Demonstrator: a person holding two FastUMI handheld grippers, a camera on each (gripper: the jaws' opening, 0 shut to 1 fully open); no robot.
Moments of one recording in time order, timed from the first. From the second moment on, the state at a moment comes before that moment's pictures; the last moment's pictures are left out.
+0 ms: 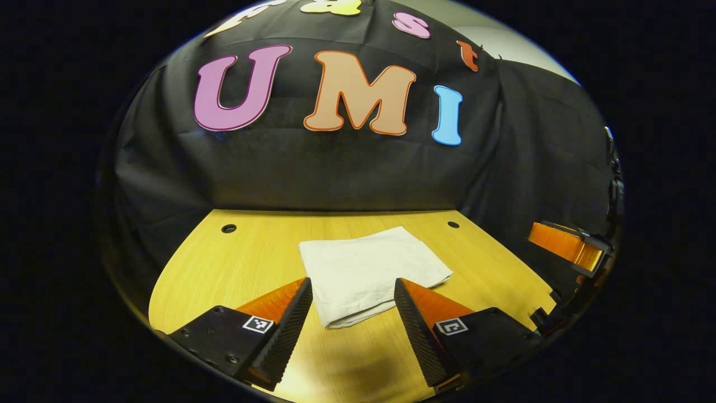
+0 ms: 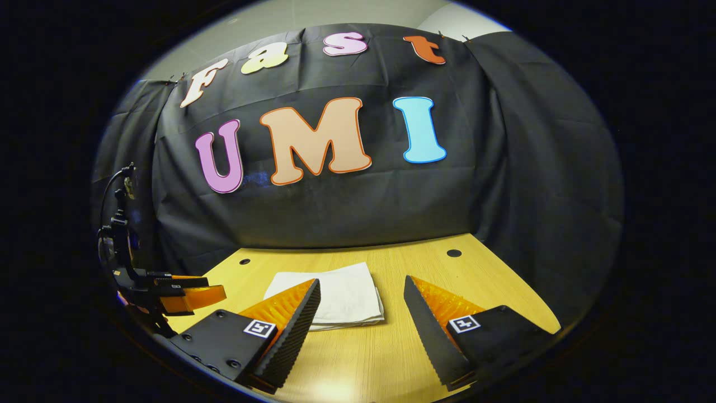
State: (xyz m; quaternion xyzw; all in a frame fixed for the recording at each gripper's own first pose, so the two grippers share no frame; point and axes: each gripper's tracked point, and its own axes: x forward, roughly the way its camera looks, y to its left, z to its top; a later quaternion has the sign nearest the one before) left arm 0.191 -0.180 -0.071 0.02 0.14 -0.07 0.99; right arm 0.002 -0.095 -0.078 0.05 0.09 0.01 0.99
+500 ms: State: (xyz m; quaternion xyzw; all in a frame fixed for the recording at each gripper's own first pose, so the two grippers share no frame) left arm 0.196 -0.195 -0.076 0.03 0.14 -0.11 0.98; right arm -0.007 -0.096 -0.081 0.05 0.10 0.00 0.99
